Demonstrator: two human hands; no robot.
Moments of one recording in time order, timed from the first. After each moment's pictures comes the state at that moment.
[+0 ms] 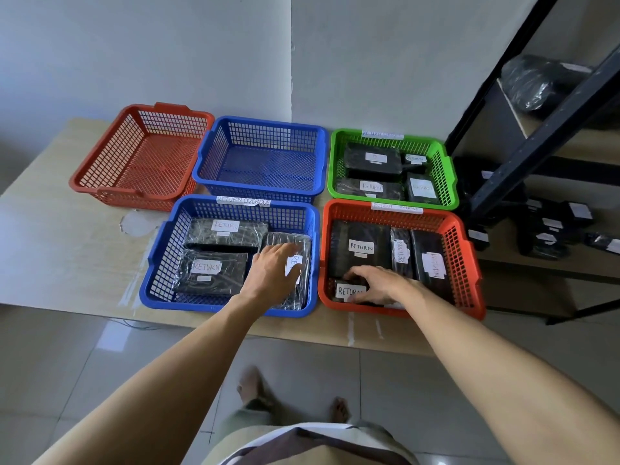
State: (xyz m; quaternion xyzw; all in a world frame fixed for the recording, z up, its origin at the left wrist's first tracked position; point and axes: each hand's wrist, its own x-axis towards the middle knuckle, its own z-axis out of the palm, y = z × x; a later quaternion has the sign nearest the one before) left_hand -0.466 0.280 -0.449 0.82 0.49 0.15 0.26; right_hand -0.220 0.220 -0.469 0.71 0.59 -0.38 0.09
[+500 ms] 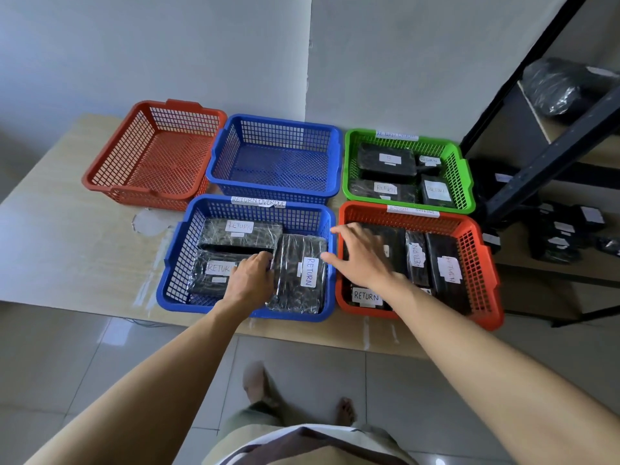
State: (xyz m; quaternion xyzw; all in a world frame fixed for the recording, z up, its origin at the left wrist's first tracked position) left_hand -0.524 0.306 -0.469 0.77 0.58 0.06 0.26; right_hand -0.291 0.267 -0.442 0.72 0.67 -0.13 -0.12
